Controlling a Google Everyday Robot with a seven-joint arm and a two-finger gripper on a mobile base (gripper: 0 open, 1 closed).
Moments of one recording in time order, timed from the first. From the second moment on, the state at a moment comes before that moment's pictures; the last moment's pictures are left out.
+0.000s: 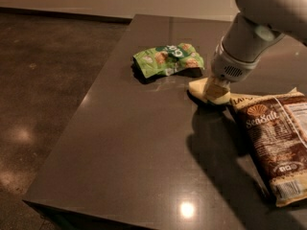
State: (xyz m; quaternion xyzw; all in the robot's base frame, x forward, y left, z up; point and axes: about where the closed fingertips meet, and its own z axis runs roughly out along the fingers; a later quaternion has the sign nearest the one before) arm 0.534 -0.151 0.875 -0.59 0.79 0.00 0.15
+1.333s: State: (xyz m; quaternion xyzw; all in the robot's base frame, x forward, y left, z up) arm 0.520 -0.172 0.883 -0.58 0.80 0.02 0.15
